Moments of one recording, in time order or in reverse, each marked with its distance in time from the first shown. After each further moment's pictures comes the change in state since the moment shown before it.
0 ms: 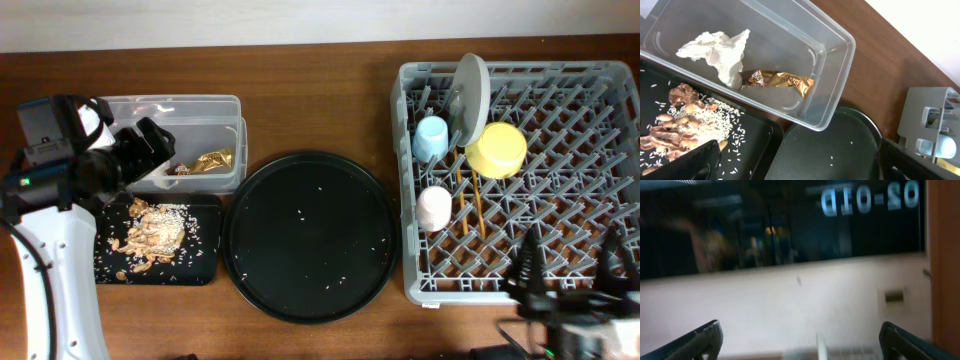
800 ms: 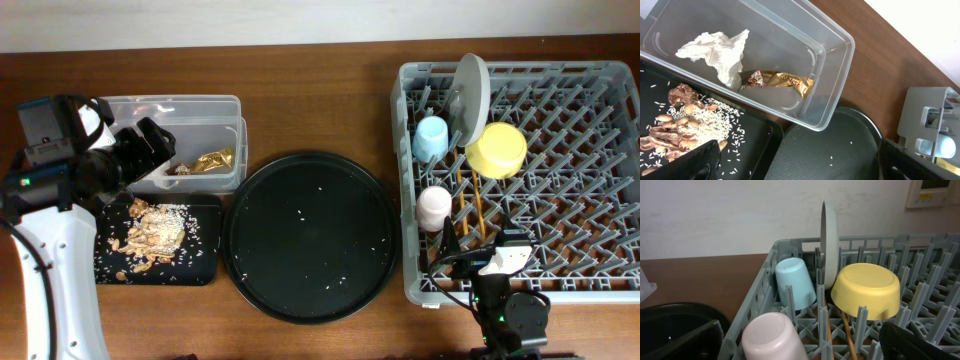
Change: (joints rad) left arm 0.000 0.000 0.000 0.001 0.000 0.000; right arm -0.022 -0.015 -0.622 0.227 -0.066 0.000
